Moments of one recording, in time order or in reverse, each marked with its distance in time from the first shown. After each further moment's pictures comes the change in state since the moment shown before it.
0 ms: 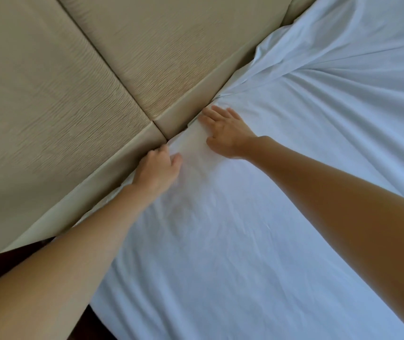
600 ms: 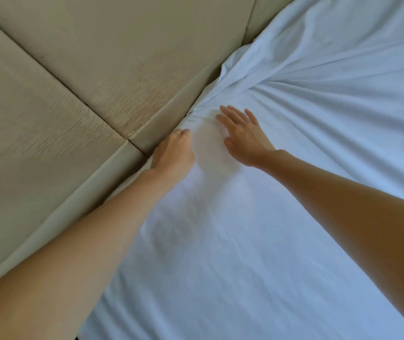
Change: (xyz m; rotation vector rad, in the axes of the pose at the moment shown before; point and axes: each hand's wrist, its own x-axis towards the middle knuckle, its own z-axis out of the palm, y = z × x) left_hand 0.008 0.083 -0.021 0.104 0.060 0.305; right_hand -0.043 0.056 -0.003 0.017 0.293 0.131
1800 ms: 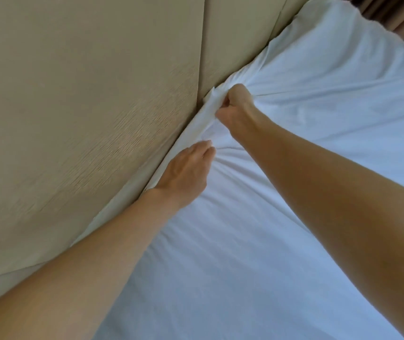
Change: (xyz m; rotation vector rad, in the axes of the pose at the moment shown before) left_hand 0.122 0.086 -0.007 0.037 0.239 0.626; right_hand 0.133 0.071 -0.124 2.073 0.578 0.983
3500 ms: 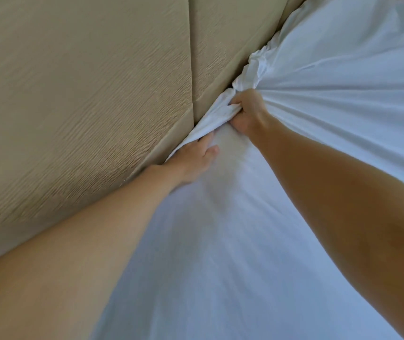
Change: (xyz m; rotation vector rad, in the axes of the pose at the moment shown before) left_hand 0.058 -0.034 0.030 -0.368 -0.411 -0.335; right_hand 0.094 0.002 -0.015 -0.327 -0.157 -0.122
